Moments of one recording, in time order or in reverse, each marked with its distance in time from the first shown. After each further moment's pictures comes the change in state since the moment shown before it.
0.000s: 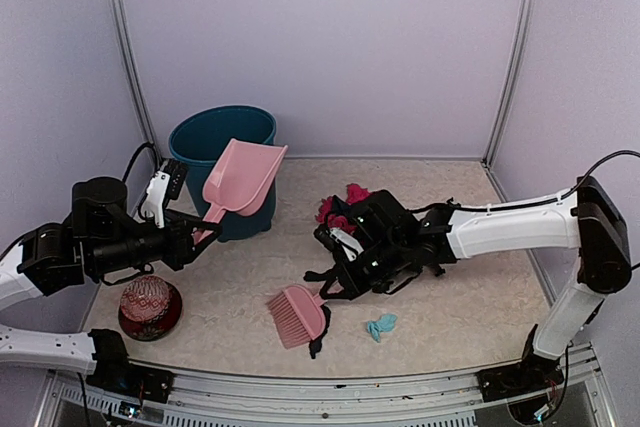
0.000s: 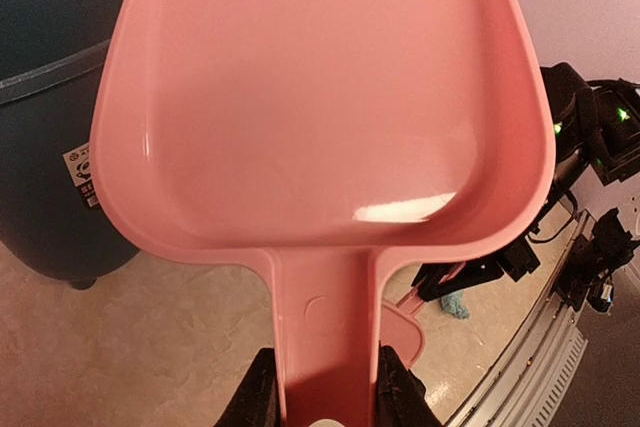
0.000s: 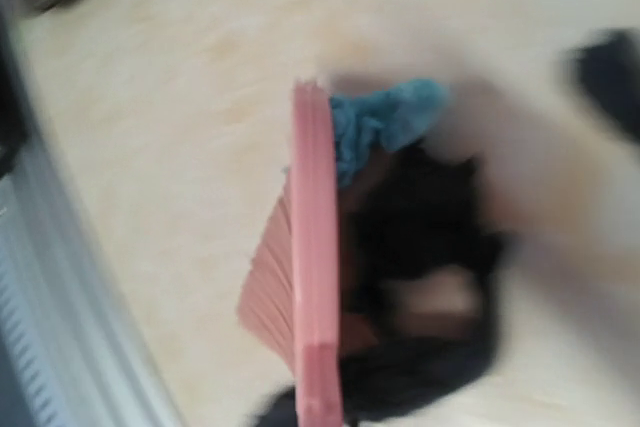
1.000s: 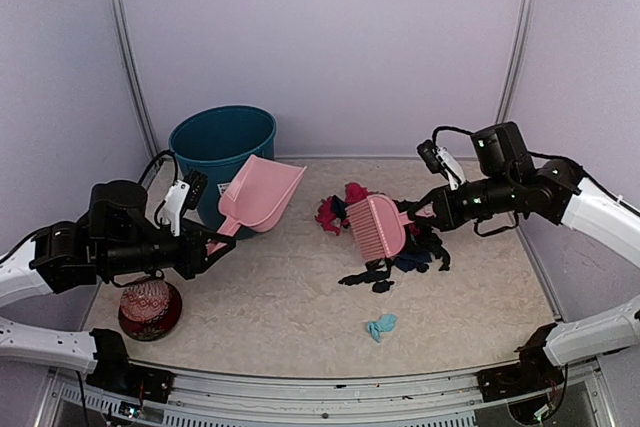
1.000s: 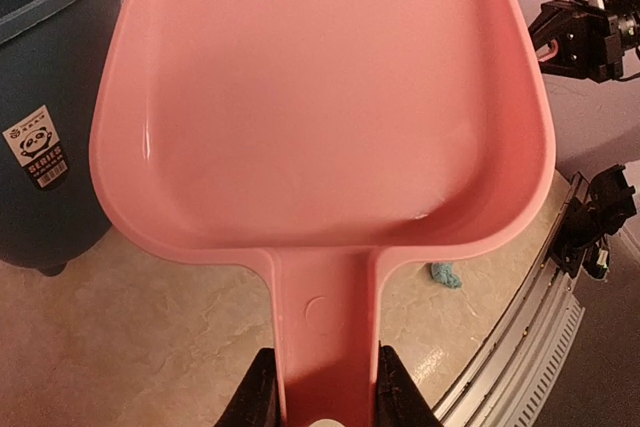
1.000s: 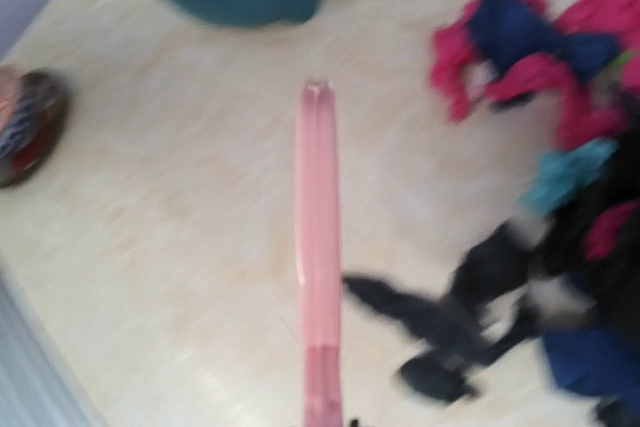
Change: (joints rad) left arm -0.024 0.071 -0.002 0.001 0.052 0.000; right arm -0.346 -0.509 0.025 -0.351 0.110 -0.216
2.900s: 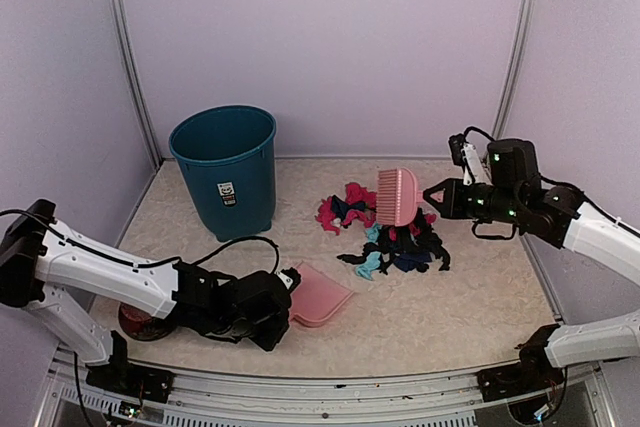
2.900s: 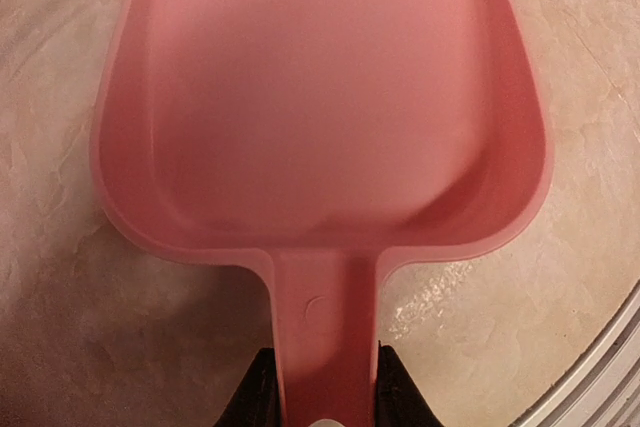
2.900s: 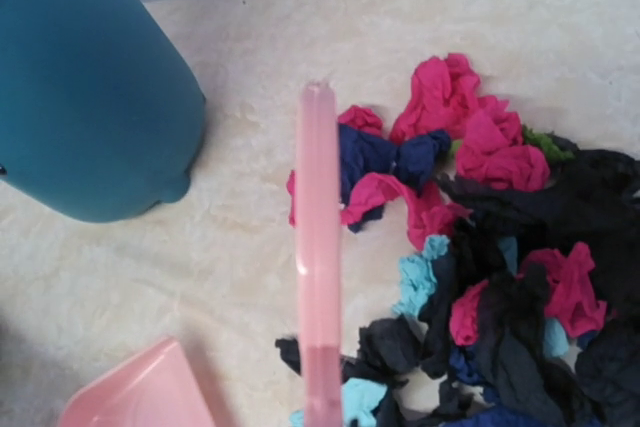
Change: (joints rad) left arm -0.293 0.713 -0.003 0.093 -0.177 -0.204; right arm -0.063 -0.108 -0.212 0.312 0.219 0.220
